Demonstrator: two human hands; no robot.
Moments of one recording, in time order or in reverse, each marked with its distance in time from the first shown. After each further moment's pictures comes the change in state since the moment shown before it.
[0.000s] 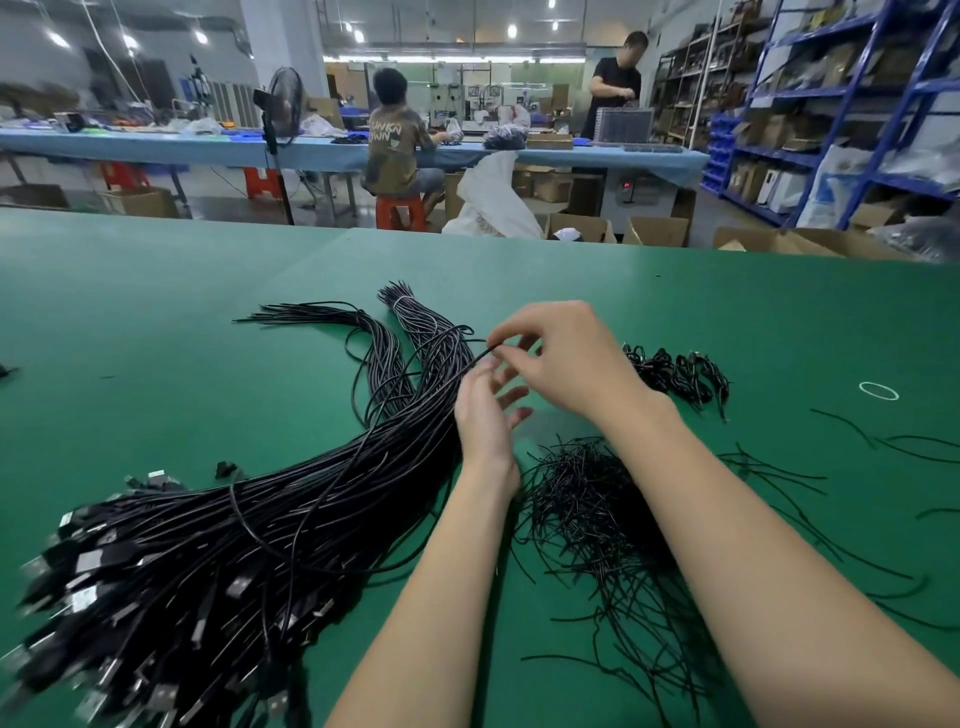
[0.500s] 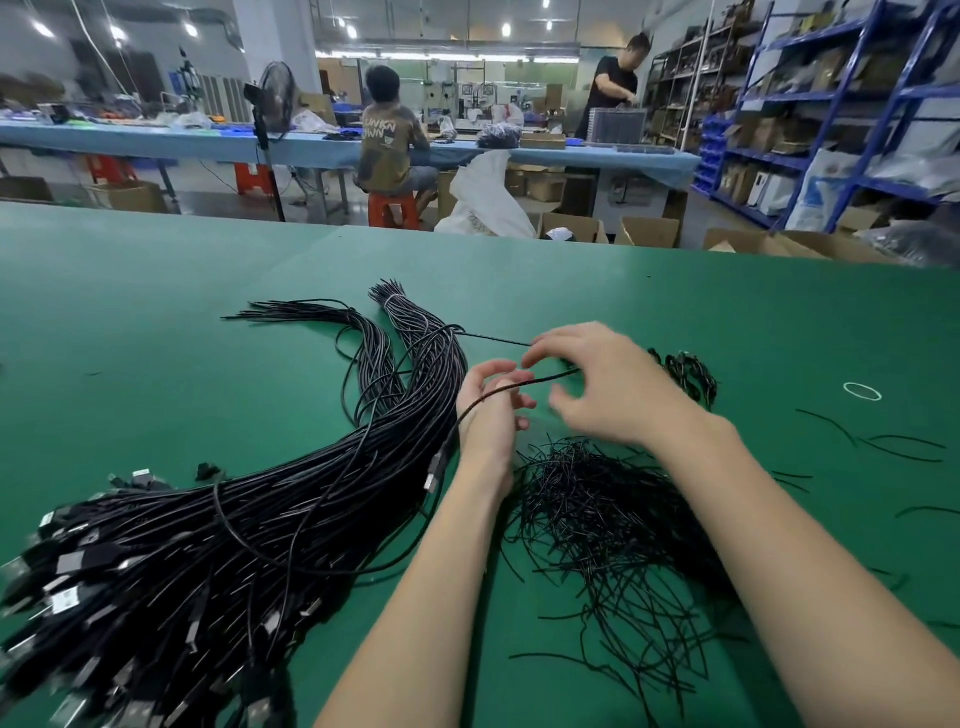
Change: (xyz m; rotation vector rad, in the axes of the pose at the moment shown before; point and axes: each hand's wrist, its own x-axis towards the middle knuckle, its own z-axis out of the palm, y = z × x) left_hand -0.006 -0.007 0.007 0.243 -0.085 0.104; right_hand -0.035 0.027 -0.026 -0.168 -0.177 0.007
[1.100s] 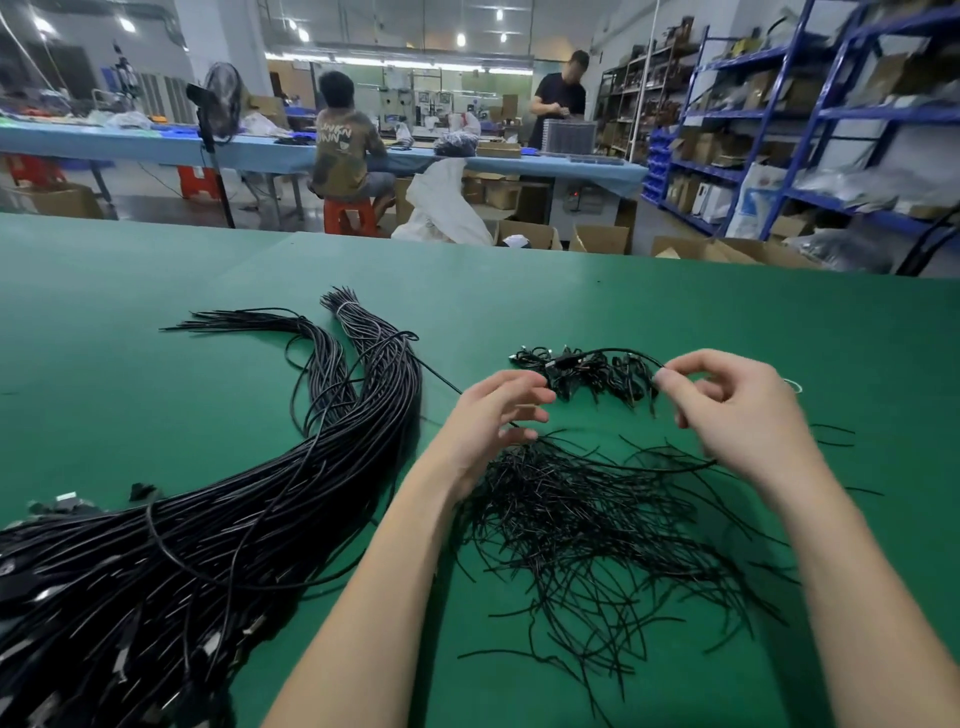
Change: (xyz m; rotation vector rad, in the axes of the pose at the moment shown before) left_hand -0.019 0.017 0.012 0.136 -0.552 -0.160; right_hand -0.096 0.052 -0.051 0.370 0.407 0.490
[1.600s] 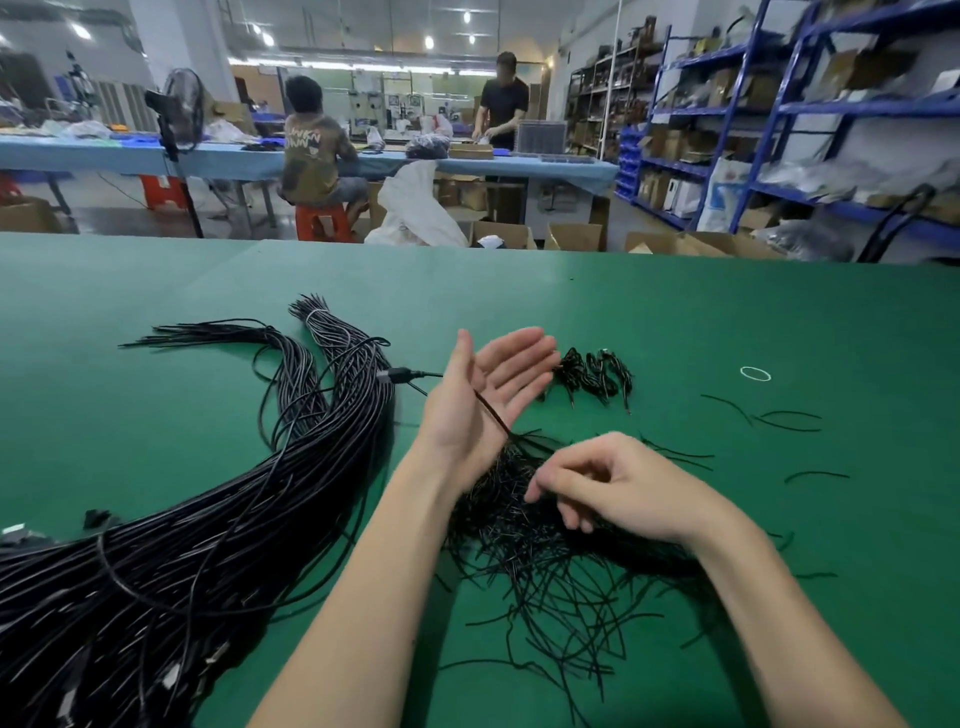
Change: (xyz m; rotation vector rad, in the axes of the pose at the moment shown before) left_hand 0.002 0.020 0.031 -0.541 -0.132 0.019; right_hand -0.023 0.013 0.041 0.114 -0.730 -0.124
